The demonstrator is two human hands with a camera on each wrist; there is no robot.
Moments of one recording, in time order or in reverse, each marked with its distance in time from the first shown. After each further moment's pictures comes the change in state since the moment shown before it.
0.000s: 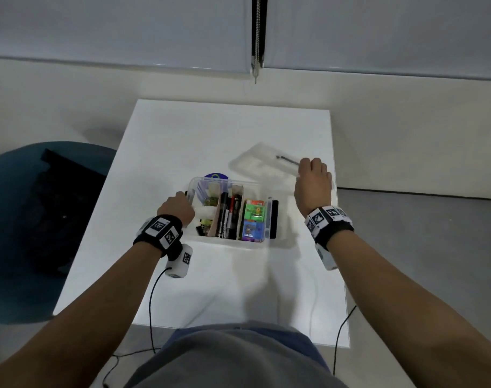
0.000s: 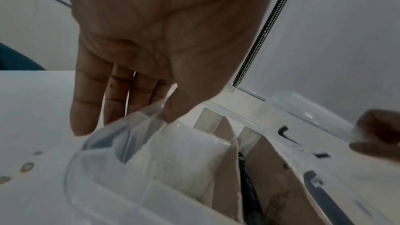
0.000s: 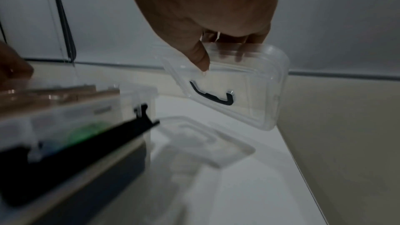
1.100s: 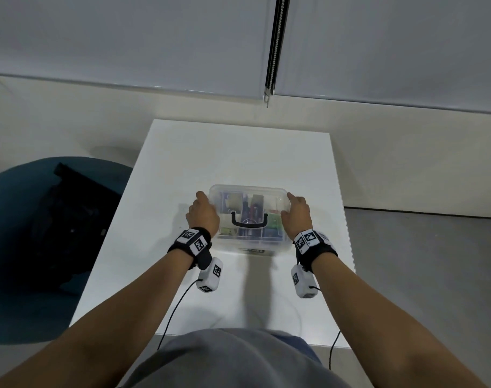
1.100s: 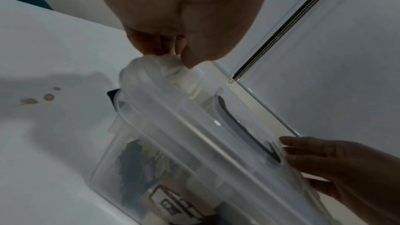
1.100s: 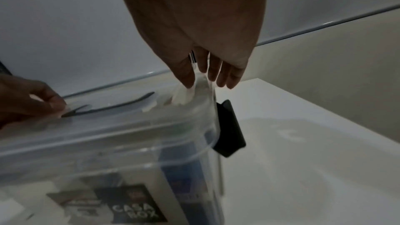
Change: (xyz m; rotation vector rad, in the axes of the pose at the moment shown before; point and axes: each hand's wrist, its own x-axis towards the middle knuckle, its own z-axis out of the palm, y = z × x) left_hand -0.009 -0.021 0.009 -0.441 0.207 0.169; right_hand -0.056 -0.081 0.022 0.459 -0.333 0.300
